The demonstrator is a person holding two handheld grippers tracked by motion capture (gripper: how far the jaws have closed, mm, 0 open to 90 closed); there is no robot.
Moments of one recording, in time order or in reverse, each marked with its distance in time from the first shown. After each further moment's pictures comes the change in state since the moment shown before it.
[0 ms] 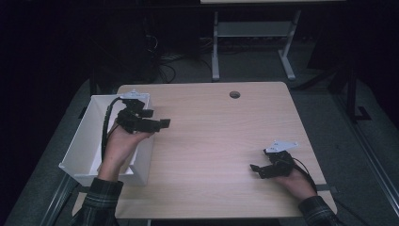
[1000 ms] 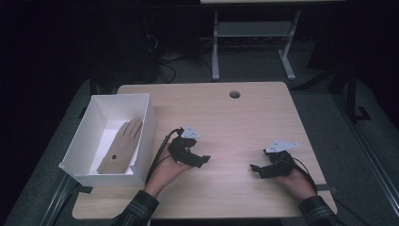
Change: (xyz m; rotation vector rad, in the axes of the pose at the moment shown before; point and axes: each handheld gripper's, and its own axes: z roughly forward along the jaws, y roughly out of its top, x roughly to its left) left arm -0.069 -0.070 0.126 0.151 -0.129 0.242; right arm 0.000 0.000 0.000 0.002 0.000 -0.001
